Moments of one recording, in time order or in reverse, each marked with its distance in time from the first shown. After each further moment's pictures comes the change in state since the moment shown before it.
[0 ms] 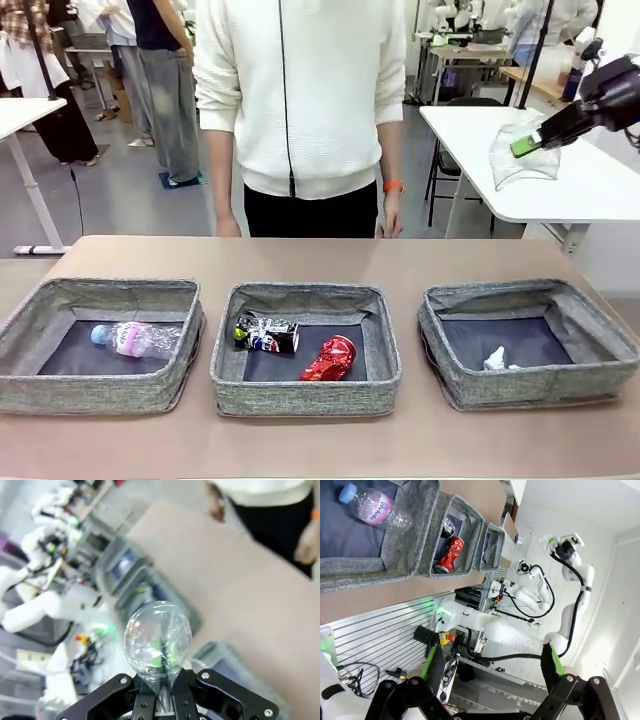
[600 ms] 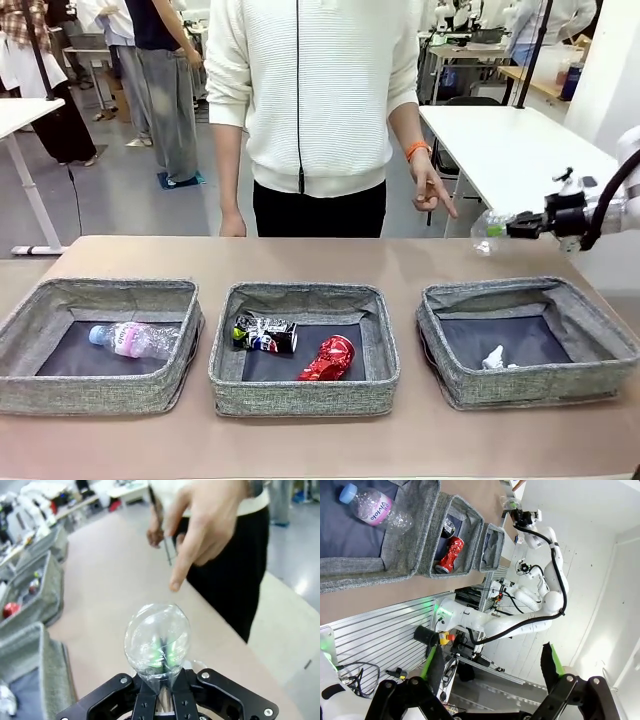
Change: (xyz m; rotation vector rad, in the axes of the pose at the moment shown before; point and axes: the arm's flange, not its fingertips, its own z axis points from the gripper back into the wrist) left arm 0.000 0.000 0.000 0.000 0.000 0.000; right arm -0.091 -0.292 -0.053 -0.129 -0.286 0.423
